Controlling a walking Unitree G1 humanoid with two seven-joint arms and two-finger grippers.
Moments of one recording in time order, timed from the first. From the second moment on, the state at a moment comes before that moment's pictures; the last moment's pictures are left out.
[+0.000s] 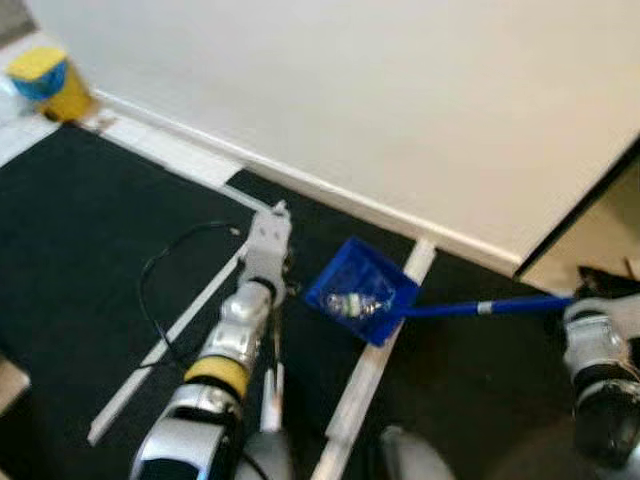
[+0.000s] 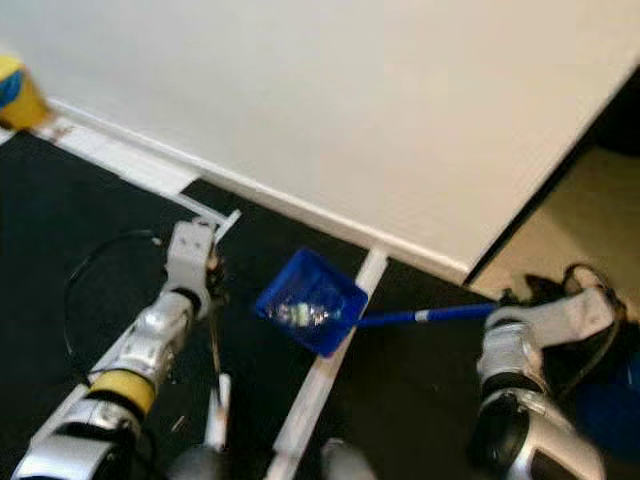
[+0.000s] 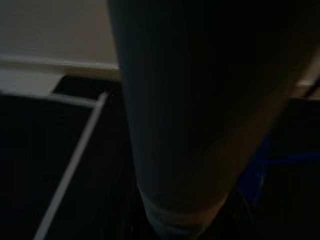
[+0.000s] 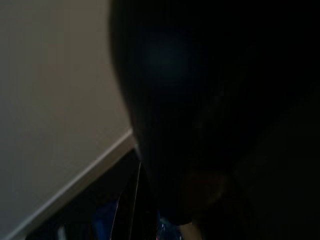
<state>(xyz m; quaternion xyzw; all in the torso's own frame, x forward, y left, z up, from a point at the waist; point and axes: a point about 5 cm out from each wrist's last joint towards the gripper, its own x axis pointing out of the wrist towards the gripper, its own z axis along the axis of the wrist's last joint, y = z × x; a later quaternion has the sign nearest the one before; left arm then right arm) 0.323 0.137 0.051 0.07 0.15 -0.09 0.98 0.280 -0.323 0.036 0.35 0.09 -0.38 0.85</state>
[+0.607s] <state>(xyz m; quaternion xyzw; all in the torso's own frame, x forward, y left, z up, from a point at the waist) 0.322 0.138 0.050 0.07 0.15 -0.08 0.98 0.288 -0.327 0.049 0.35 0.08 -0.37 0.86</state>
